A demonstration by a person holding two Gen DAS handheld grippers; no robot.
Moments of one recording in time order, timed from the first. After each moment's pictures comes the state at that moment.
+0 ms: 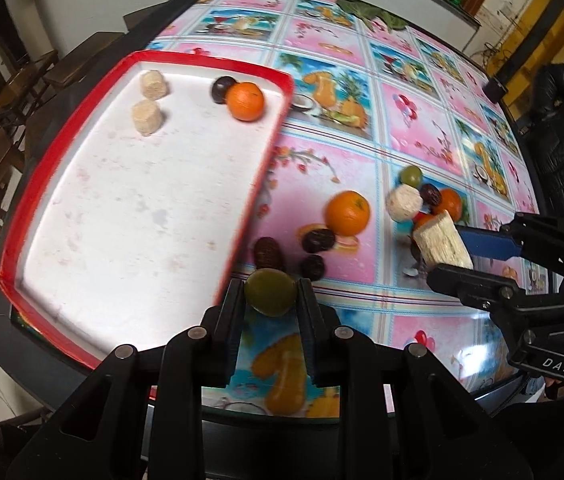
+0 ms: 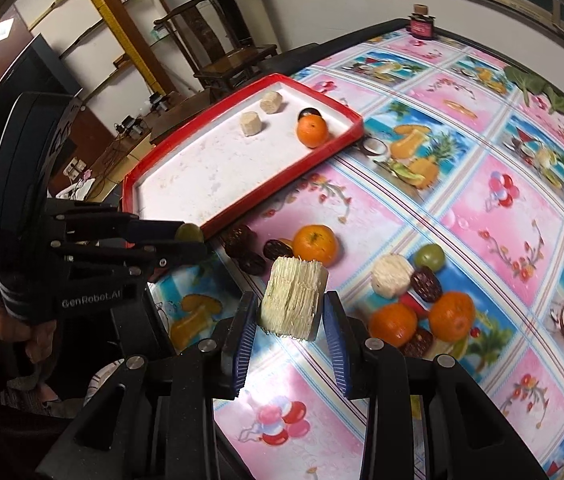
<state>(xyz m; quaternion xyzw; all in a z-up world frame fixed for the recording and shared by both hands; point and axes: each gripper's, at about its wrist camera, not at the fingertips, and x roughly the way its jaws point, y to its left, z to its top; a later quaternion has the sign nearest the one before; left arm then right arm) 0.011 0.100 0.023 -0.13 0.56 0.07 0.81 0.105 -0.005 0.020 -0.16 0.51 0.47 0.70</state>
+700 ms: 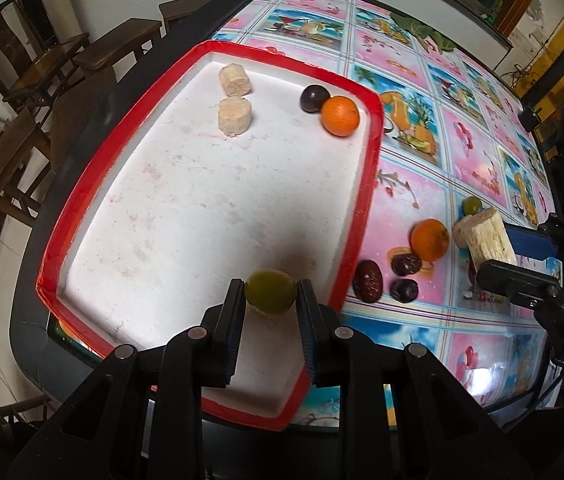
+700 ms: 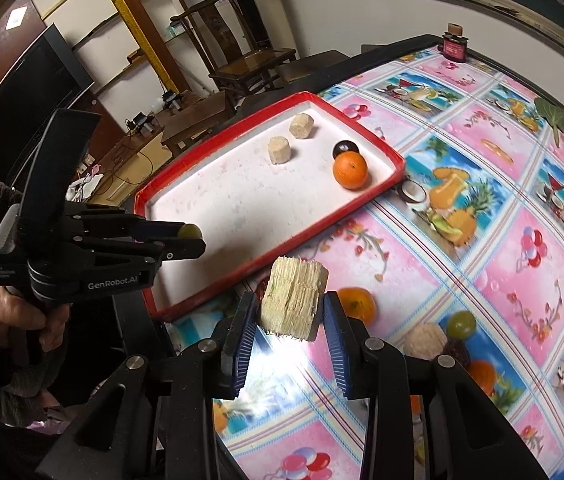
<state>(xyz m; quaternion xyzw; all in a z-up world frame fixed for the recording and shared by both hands) 0.008 0.164 0.012 -0.14 0.57 0.11 0.80 0.109 0.048 0.031 -0.17 0.49 0.49 0.70</state>
